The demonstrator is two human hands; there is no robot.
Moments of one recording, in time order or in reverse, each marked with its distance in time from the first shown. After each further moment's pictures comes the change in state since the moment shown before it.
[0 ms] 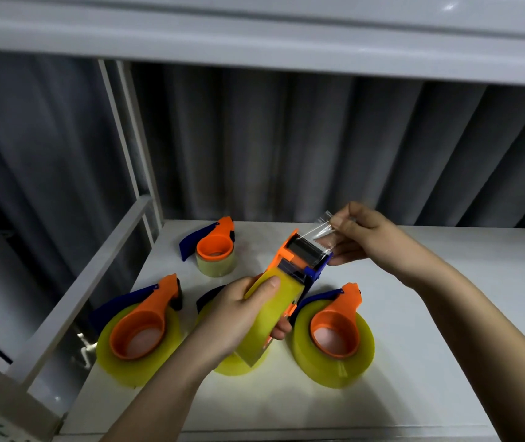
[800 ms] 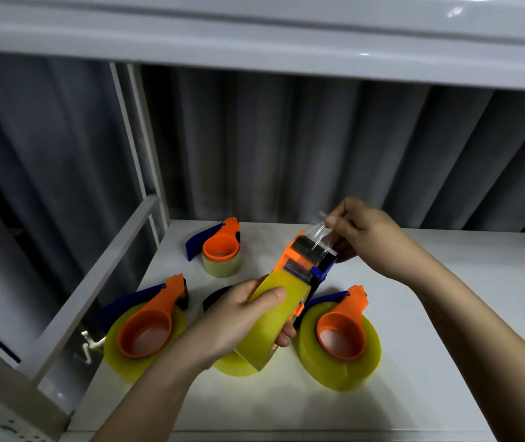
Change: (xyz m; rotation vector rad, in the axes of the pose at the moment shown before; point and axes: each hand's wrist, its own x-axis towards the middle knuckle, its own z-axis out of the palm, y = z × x) left_hand -0.004 -0.002 -0.017 -0.012 -0.169 0.024; right_hand 0.004 -0.012 0.014 -0.350 0.108 -0.054
